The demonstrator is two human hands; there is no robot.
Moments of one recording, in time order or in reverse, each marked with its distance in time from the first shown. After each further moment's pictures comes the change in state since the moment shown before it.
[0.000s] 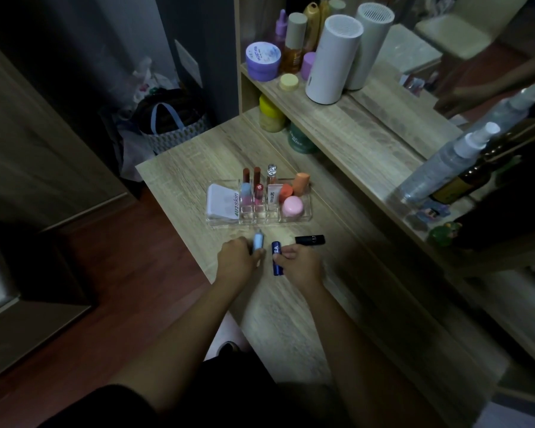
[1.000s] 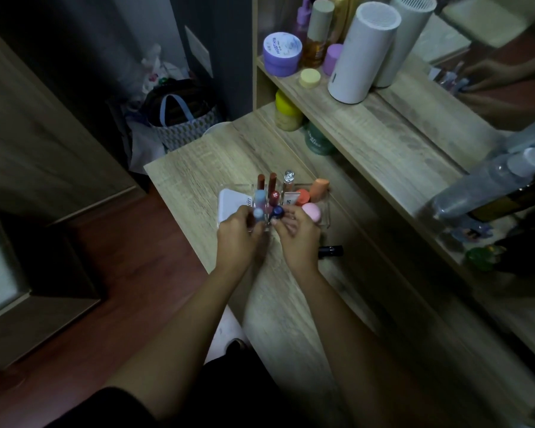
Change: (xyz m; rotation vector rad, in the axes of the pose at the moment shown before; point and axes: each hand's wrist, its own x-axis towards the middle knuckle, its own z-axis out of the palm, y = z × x) left_hand 0.035 0.012 -0.035 -0.209 0.270 0.126; right_hand 0.044 -0.047 0.025 0.292 0.146 -0.361
